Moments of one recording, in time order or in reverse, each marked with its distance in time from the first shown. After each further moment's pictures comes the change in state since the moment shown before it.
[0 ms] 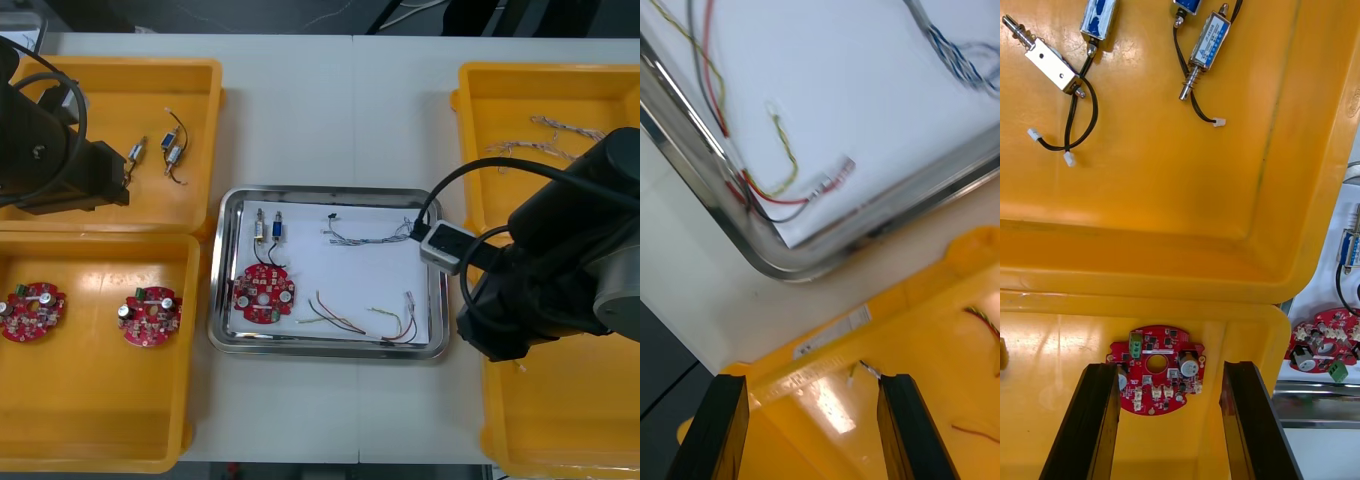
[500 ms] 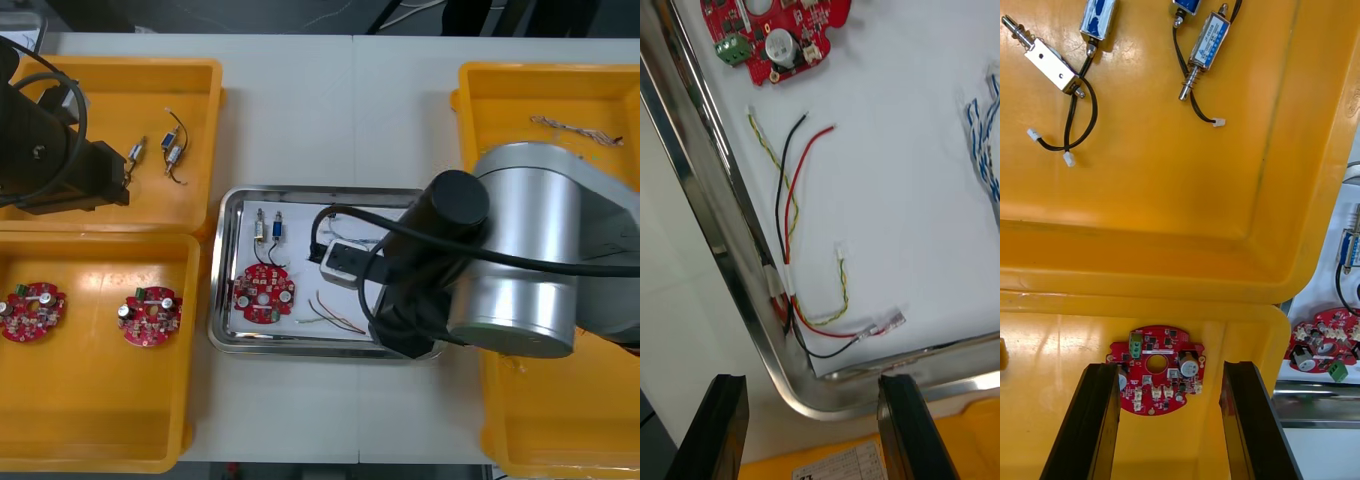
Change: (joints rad) right arm -0.207 0.157 0.332 0.156 0.172 -0.124 0.065; left arm 0.000 0.000 0.000 -0.001 0.000 0.000 0.000
